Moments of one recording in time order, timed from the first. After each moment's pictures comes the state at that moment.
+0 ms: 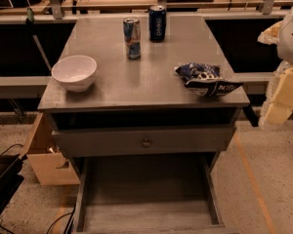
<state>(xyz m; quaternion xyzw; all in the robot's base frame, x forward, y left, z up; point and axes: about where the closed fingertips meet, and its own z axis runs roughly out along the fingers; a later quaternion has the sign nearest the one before) 0.438 -0.214 0.985 -0.60 0.78 -0.04 0.17</state>
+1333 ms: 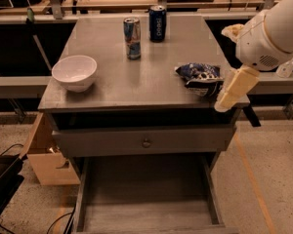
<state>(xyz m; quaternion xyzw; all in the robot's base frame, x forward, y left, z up) 0.527 -0.176 0.949 -0.62 0.72 -0.03 0.30</state>
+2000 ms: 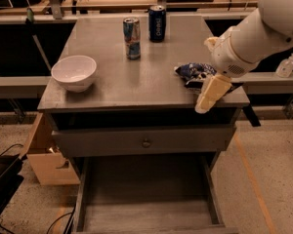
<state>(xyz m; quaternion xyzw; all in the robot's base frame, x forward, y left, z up) 0.568 -0.153 0.903 -0.62 0.73 -0.03 0.29</state>
